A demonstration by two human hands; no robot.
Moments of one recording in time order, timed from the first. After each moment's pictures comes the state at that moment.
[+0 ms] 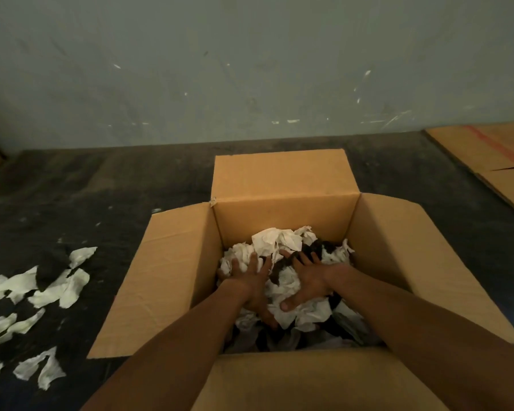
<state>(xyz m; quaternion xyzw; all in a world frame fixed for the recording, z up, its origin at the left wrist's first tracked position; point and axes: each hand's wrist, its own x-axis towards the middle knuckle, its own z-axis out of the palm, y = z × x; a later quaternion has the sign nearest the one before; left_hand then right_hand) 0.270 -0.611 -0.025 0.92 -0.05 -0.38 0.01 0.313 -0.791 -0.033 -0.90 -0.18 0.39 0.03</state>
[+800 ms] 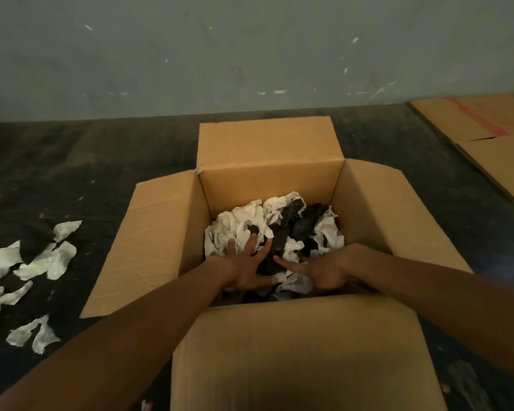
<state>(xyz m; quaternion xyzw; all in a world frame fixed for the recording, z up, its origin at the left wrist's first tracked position) 0.235 -0.616 -0.021 0.92 -0.12 -0.37 0.01 0.245 -0.817 0.006 -0.84 -0.26 0.48 0.00</state>
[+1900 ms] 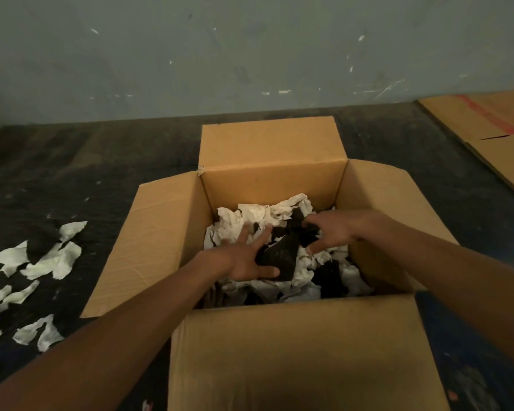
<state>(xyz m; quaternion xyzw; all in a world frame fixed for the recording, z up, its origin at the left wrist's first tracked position) 0.242 -0.610 0.000 0.93 -0.10 -0.34 0.11 0.306 -0.838 0.030 -0.92 -0.20 0.33 0.02</state>
